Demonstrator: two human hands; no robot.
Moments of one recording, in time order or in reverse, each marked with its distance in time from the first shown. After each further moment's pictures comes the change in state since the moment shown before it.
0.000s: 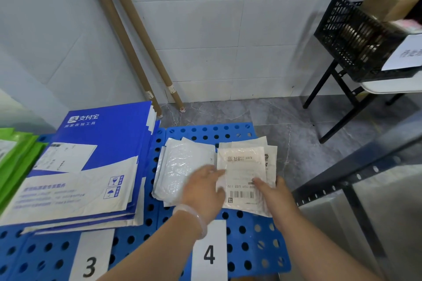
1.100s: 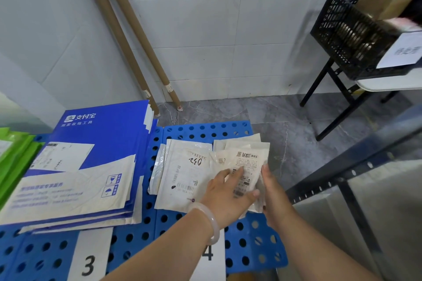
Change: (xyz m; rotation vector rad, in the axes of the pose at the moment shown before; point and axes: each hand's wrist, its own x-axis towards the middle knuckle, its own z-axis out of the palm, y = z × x) left_hand -0.003 0.028 0.024 -0.178 -0.285 -0.047; right_hand -0.005 0.000 0.006 0.152 -0.249 0.044
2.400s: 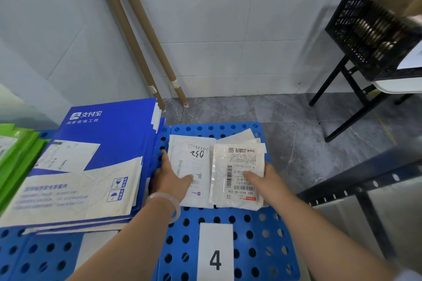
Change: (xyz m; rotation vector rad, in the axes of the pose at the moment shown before) left_hand 0.033 -0.097 -0.078 -0.063 0.454 -0.506; right_hand 0.039 -0.021 0.018 -0.492 0.058 -0.052
